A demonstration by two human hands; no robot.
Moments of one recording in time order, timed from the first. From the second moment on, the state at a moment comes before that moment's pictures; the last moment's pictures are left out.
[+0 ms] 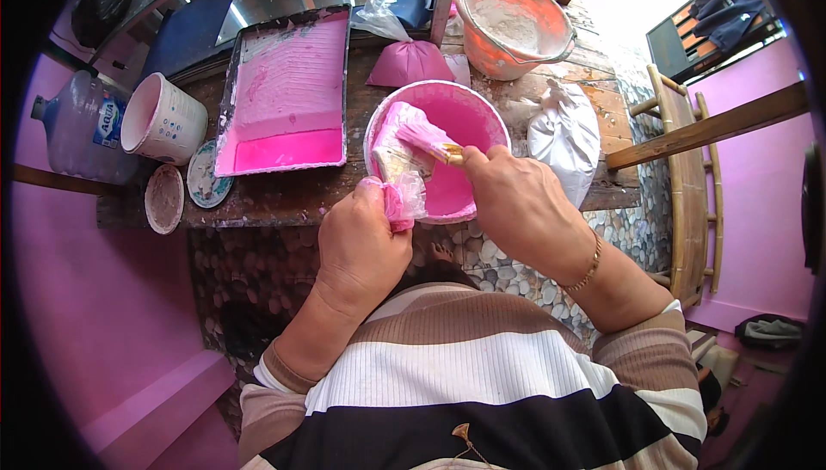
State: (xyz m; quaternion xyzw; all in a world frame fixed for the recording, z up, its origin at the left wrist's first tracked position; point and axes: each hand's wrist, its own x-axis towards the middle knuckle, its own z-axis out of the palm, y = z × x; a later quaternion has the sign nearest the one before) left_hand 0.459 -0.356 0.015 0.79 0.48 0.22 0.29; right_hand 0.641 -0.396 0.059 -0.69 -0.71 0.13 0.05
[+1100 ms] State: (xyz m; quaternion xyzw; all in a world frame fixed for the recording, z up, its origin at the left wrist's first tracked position) left_hand 0.460 -0.357 0.030 0.81 0.48 0.17 0.29; right_hand 0.684 -0.347 0.049 -0.69 -0.70 0.19 0.05
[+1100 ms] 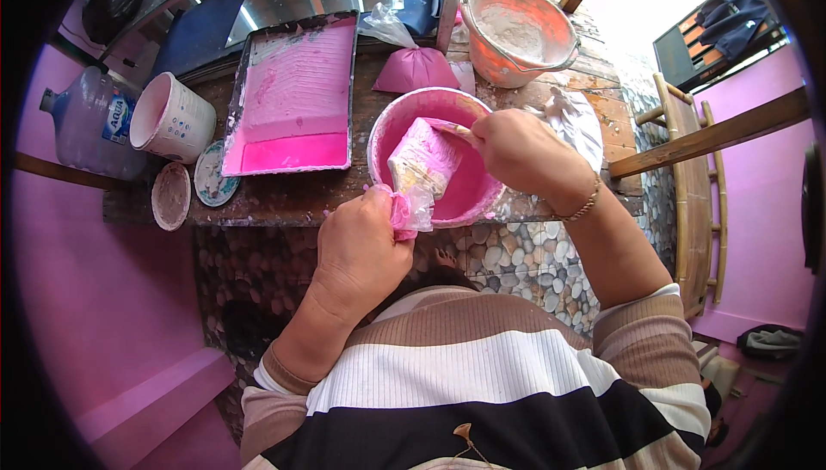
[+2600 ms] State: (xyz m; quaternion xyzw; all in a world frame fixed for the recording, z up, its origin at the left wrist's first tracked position) left_hand 0.418 -0.339 0.021 0.24 0.39 0.19 0.87; right_hand 0.709 -0.384 0.073 -0.66 -0.68 0.26 0.18
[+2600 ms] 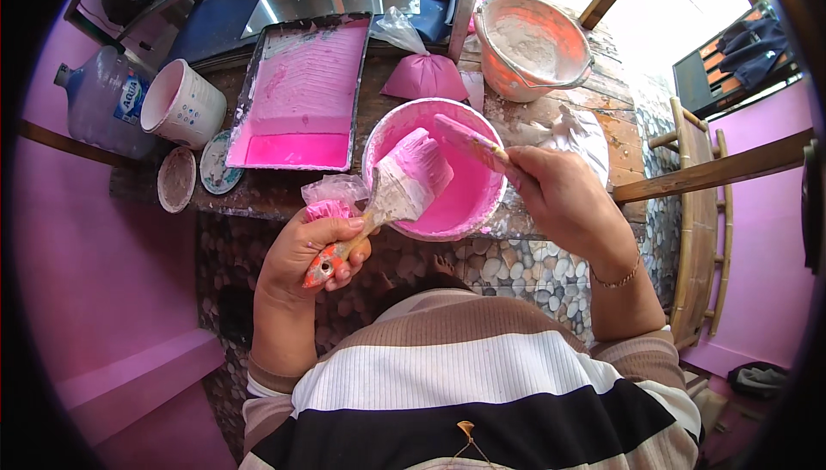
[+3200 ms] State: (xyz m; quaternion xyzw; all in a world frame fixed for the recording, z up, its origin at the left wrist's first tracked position) left_hand 0.416 -0.358 -0.004 0.09 0.29 0.21 0.93; right_hand 0.691 -0.397 0.067 -0.64 -0.71 0.25 0.18
